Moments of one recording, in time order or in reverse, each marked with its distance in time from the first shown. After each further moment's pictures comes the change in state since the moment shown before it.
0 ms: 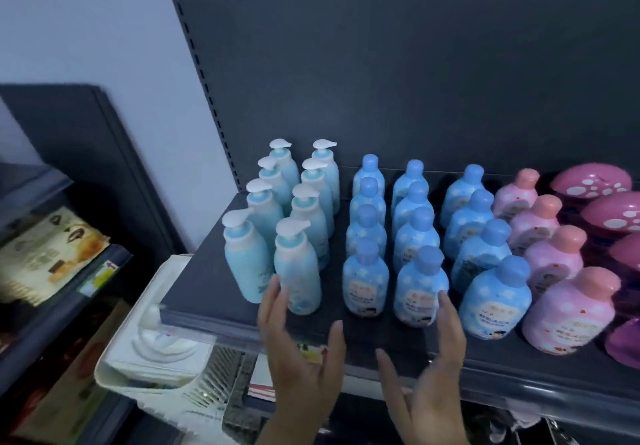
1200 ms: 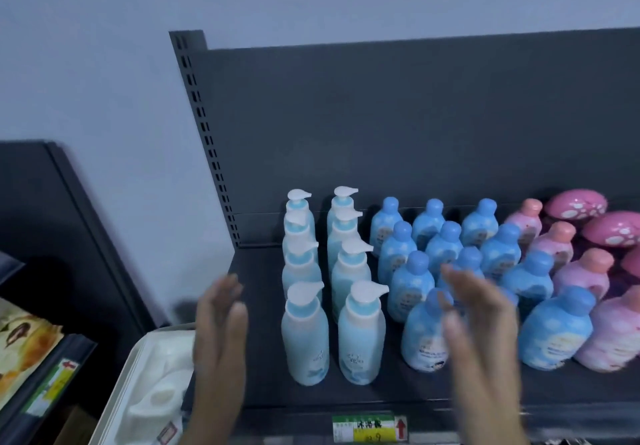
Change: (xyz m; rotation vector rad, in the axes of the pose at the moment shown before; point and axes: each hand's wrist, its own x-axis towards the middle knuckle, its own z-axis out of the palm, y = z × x) left_hand 0.136 -0.117 -0.094 -0.426 -0.175 -0.414; right_hand 0.067 -0.112 0.072 0.419 0.148 0.206
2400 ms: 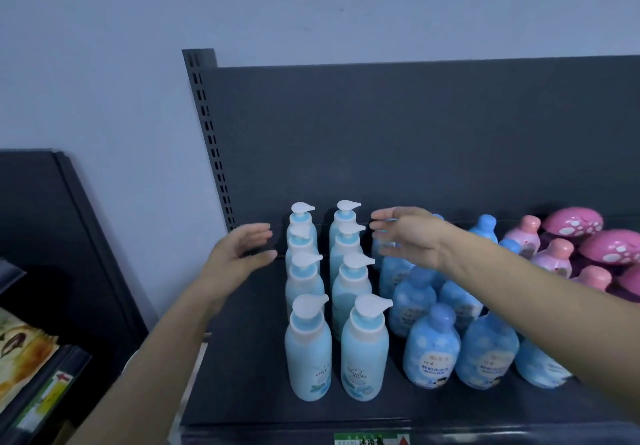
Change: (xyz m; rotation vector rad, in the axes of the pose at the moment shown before) left_hand 0.126 0.010 0.006 0.145 -0.442 -0.219; right_hand 0.175 0.036 0.037 -0.079 -0.390 0.781
